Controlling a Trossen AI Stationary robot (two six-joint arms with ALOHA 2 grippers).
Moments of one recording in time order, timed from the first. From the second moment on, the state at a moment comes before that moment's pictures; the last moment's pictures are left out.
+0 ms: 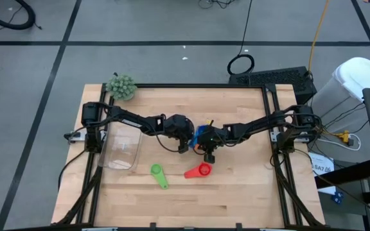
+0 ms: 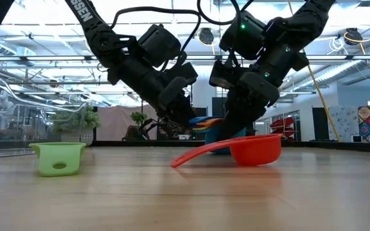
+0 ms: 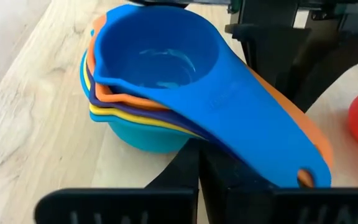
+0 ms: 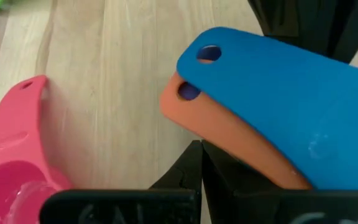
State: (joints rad) left arm 0.13 1.91 0.97 0.28 0.13 -0.01; right arm -0.02 1.71 0.79 0.04 -0.08 0.11
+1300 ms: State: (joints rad) left arm 0.16 1.84 0.97 0.10 0.08 0.03; right arm 0.09 1.56 0.79 -0.01 -0.07 0.09
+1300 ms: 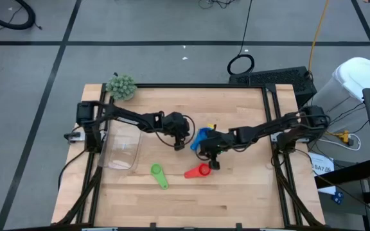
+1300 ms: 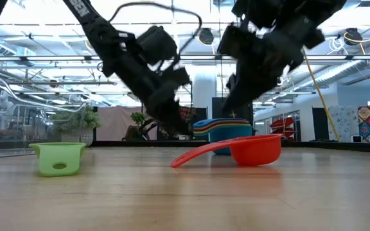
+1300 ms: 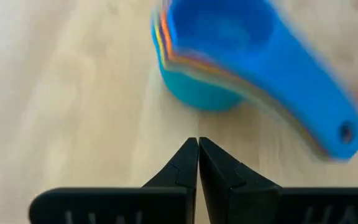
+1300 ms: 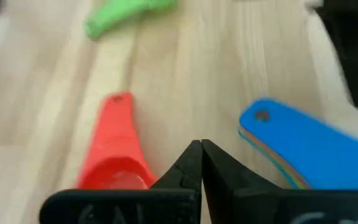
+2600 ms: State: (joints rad) left arm -0.40 1.42 0.97 -0.06 -0.53 0.13; right arm 0.23 1.52 0.79 -0.21 0.01 0.58
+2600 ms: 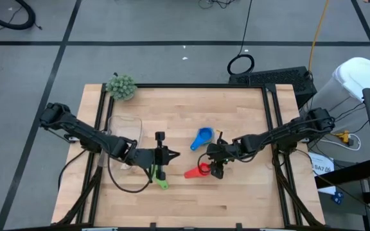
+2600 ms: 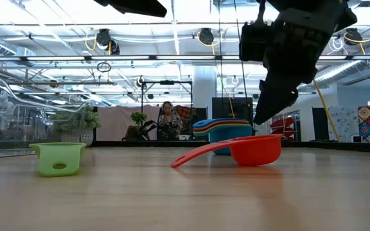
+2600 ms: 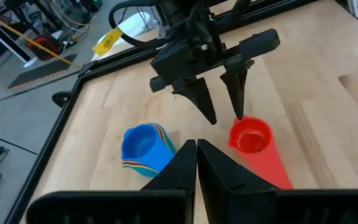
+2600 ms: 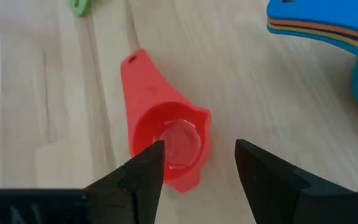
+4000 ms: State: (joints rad) left arm -0.40 1.42 0.97 -0.09 -0.53 0.14; right arm 0.24 1.52 0.91 -0.45 0.21 0.38
